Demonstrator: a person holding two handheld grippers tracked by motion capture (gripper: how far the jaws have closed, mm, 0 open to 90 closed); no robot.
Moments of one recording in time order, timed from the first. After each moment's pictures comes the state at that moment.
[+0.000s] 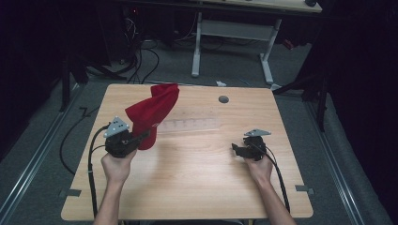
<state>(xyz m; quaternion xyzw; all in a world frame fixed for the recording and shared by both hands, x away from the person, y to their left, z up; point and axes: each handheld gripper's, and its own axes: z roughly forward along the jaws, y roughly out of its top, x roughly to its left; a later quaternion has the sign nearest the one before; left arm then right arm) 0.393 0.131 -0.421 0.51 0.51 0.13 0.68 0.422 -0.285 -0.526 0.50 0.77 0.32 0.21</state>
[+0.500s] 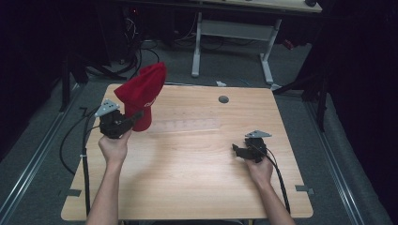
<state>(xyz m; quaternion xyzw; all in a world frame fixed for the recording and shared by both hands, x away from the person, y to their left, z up) 0.446 0.151 -0.403 0.45 0.52 0.13 0.71 0.419 -0.288 -0.531 0.51 0.77 0.32 0.22</state>
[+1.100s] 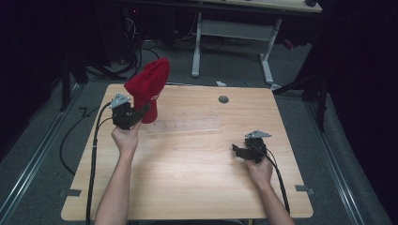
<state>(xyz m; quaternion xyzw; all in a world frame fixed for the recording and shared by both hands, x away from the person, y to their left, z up) 0.487 0.131 -0.426 0.44 0.53 0.14 0.71 0.419 -0.287 -0.531 0.51 0.77 0.32 0.22</state>
